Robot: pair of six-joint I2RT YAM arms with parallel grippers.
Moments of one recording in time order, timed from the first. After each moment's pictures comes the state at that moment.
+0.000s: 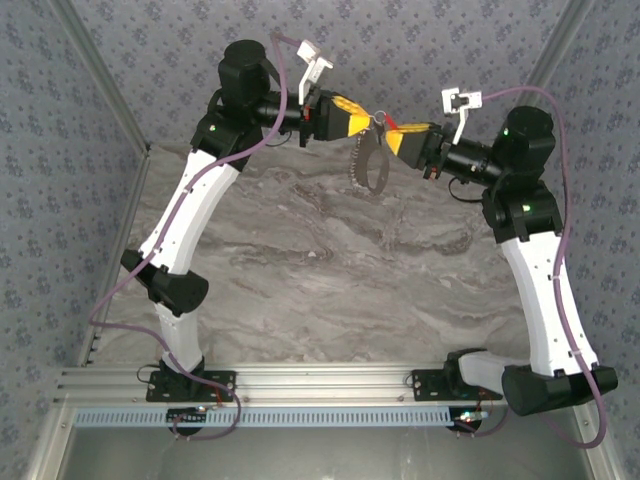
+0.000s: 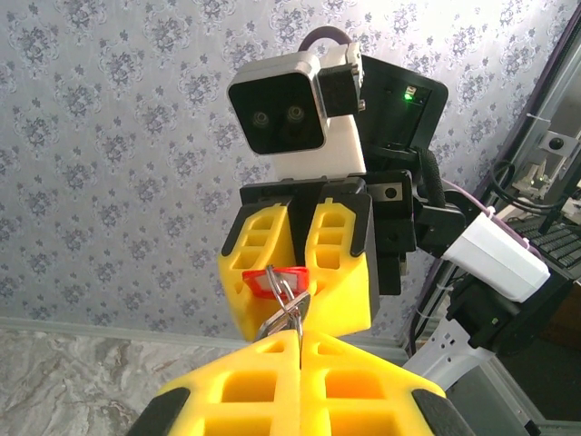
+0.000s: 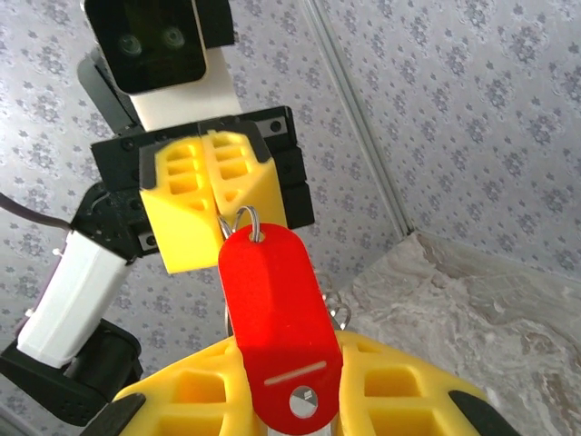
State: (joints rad) left arm -0.59 1.92 2.41 -0.43 1.18 -0.34; right arm 0.16 1.21 1.57 -0.31 -0.94 0.46
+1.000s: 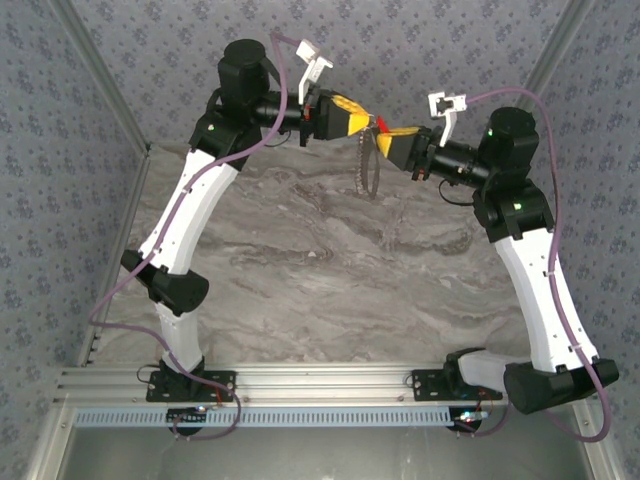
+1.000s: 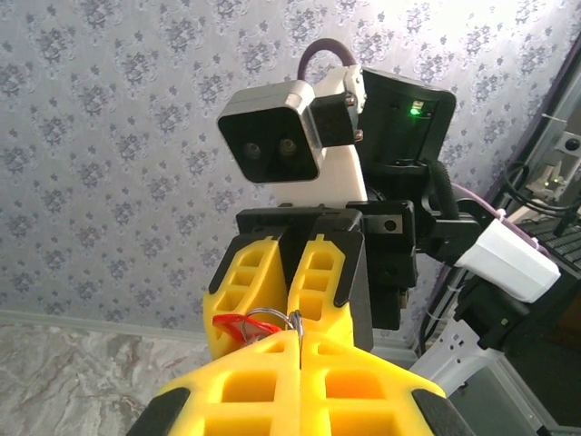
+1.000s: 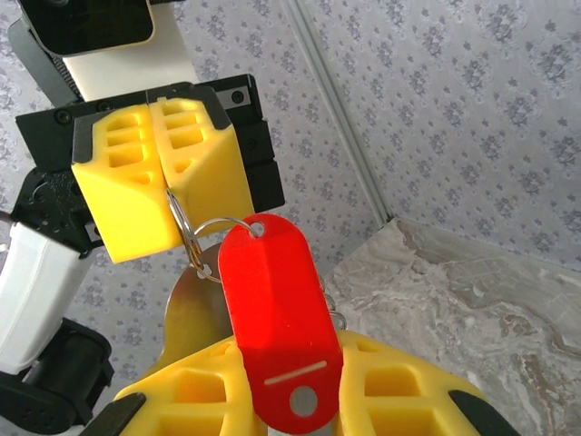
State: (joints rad) left arm -0.58 1.92 2.44 -0.48 1.15 -0.30; right arm 0.23 1.22 1.57 -0.37 -0.82 0.39
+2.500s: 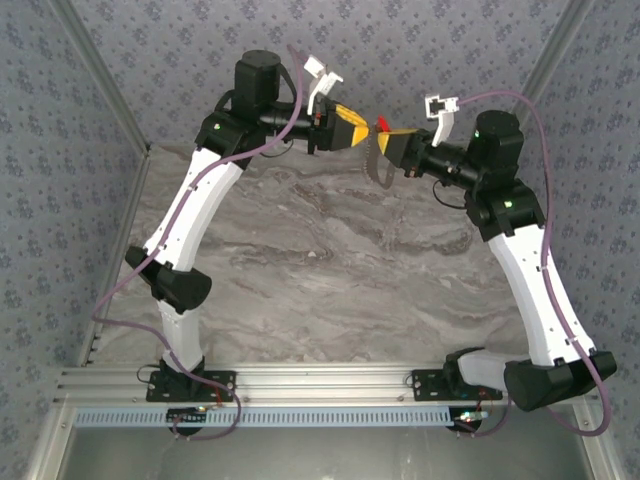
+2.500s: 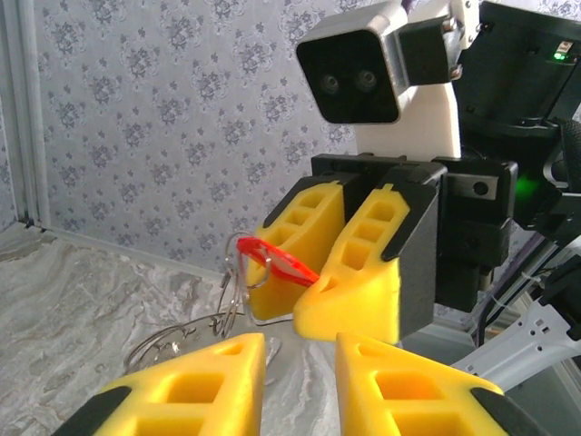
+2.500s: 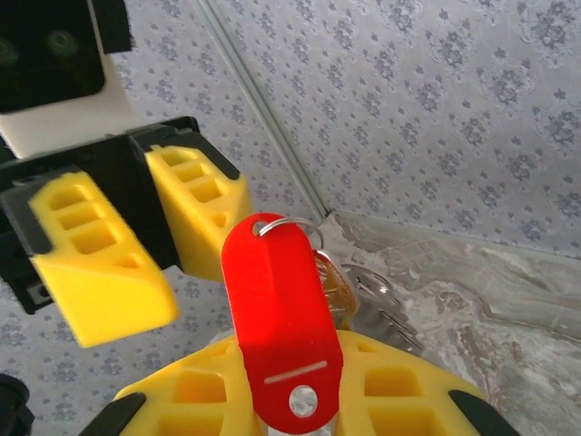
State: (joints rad) left arm -0.58 1.95 2.43 -0.70 1.00 -0.13; right arm 0.26 1.24 1.53 -0.40 -0.64 0.37
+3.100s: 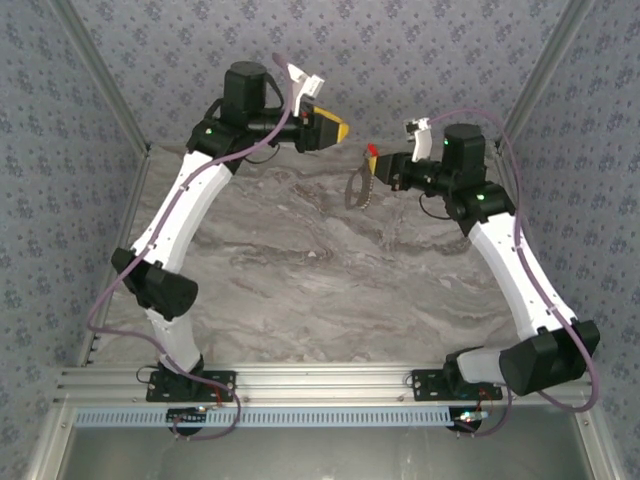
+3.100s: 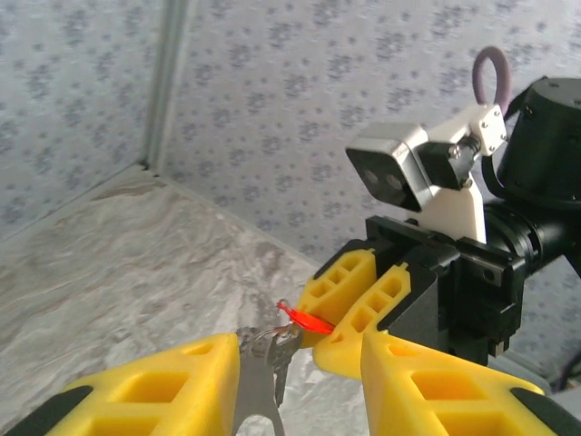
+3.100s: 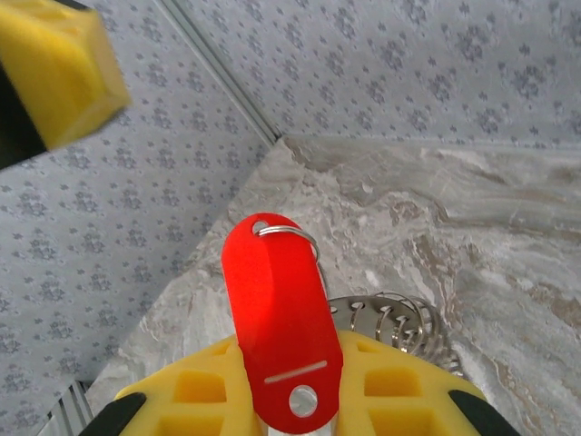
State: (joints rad) left arm -0.50 1.84 2.16 -0.61 0.80 -0.19; right arm 0.26 1.33 1.38 -0.42 -0.60 0.32
